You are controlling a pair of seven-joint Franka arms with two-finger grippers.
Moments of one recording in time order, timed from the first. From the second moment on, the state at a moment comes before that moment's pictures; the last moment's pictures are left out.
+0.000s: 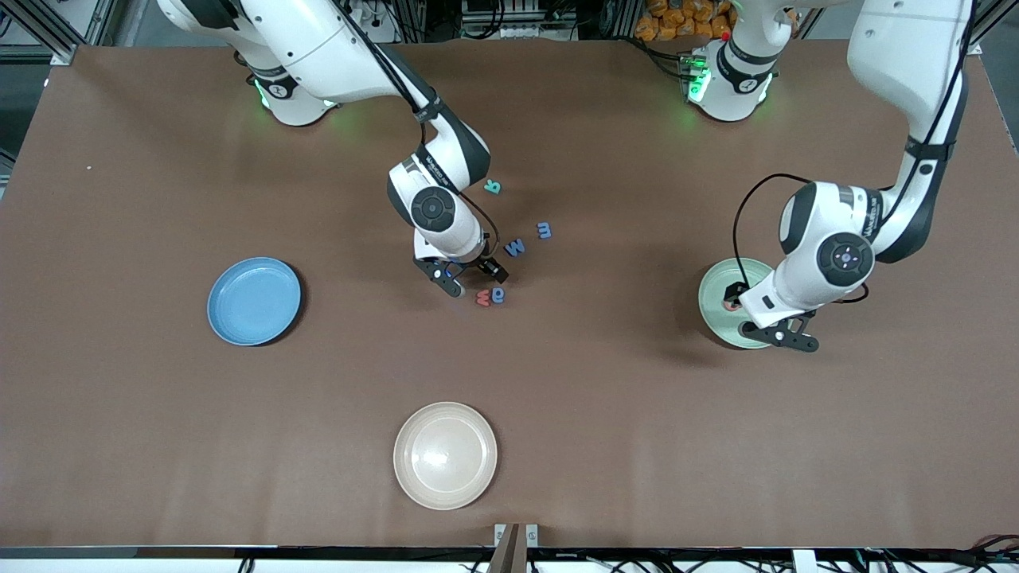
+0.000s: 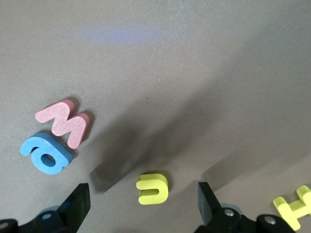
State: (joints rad) left arm -0.05 0.36 -0.10 -2.02 0.18 2.31 0.05; right arm 0.65 0.65 0.11 -1.85 0.22 2.49 1.31
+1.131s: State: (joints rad) left arm -0.30 0.12 -0.12 -1.94 0.05 2.26 -0.03; right arm 0.65 0.64 0.11 -1.84 0.22 2.48 1.31
